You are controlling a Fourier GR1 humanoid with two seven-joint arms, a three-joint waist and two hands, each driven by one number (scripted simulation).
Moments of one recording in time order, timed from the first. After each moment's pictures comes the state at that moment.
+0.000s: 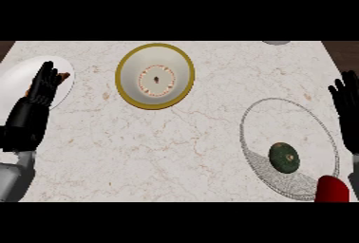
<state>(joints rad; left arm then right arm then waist) -0.21 0.56 -0.16 -1.47 0.30 0.25 -0.15 -0.16 -0.54 0.03 -1.40 -0.49 -0.23 -0.10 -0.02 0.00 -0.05</state>
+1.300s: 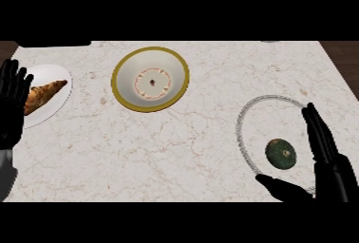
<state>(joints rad) -0.19 0.55 -0.01 -1.46 0.40 0.25 -0.11 0.06 -0.64 0.49 -2.01 0.61 -0.62 0.43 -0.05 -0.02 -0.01</state>
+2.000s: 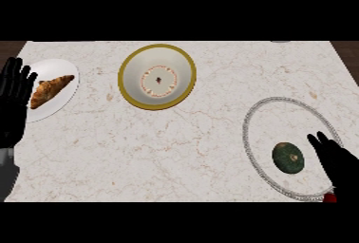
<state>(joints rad) -0.20 0.54 0.00 -1.46 0.41 0.21 -0.12 0.08 -0.89 0.50 -2.34 0.57 -0.01 1.03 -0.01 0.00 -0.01</state>
